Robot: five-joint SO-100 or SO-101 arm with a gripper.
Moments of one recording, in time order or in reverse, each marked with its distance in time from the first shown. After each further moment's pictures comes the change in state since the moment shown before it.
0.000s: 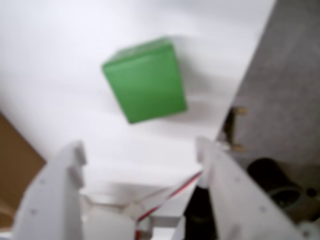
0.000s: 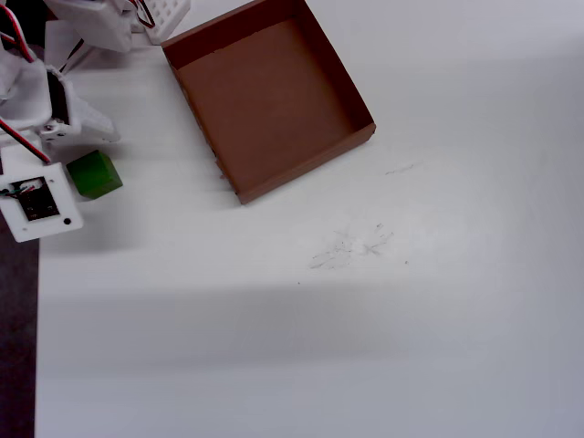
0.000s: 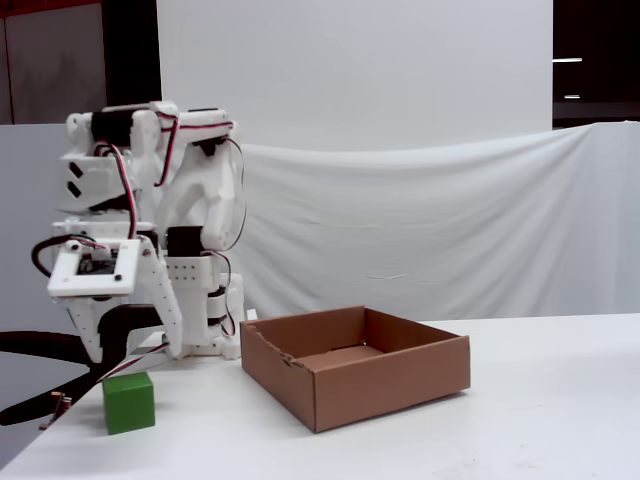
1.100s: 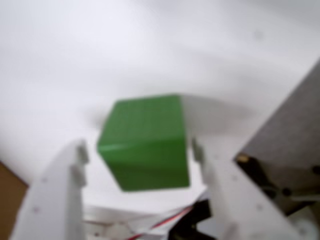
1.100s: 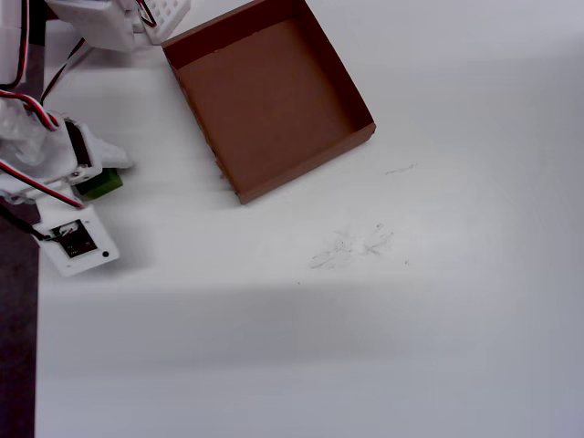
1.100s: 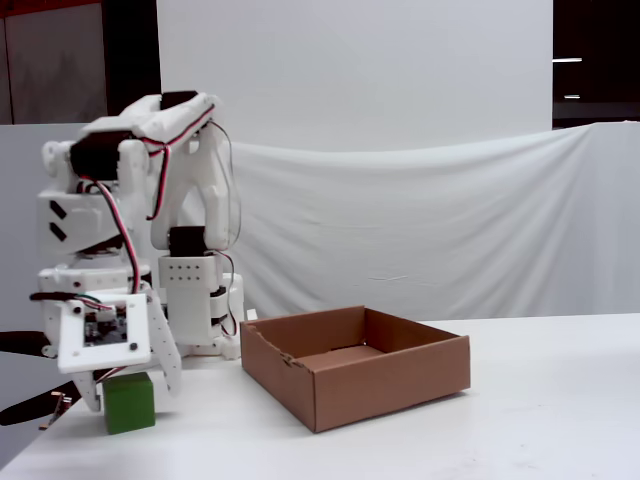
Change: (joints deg) arm -4.2 -19.7 -6.6 -8.3 -2.5
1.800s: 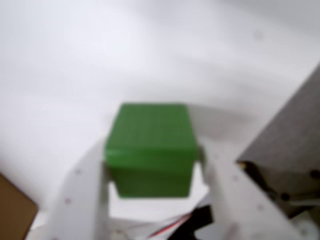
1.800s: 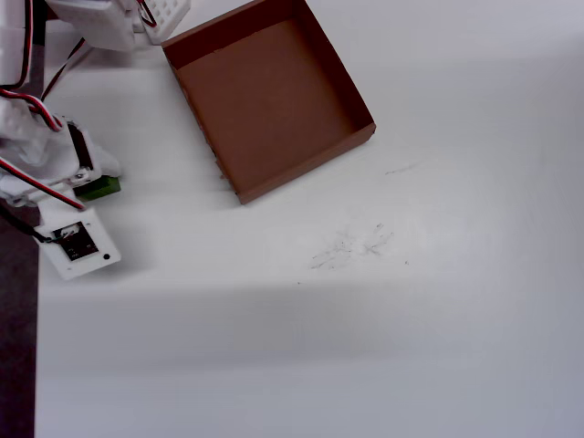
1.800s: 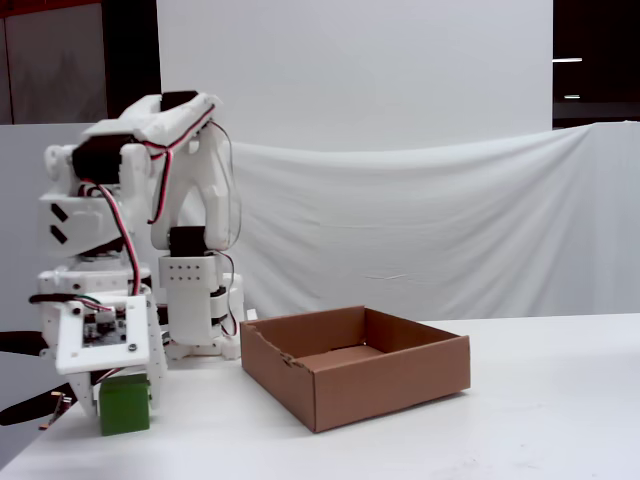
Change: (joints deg) arm 0.0 0.0 1.1 -3.0 0.0
